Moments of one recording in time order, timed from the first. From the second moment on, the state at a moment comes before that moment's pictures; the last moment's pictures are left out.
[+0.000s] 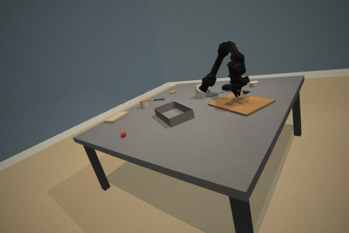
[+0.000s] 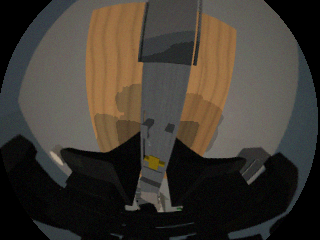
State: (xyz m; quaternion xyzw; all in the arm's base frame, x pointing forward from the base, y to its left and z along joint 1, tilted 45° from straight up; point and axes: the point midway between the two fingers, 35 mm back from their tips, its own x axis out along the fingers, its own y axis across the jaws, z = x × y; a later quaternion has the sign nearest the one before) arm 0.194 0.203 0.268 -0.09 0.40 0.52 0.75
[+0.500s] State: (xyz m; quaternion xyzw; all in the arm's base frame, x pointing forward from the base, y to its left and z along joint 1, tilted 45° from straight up) arm 0.193 0.208 0.264 -0.09 0.41 0.52 0.75
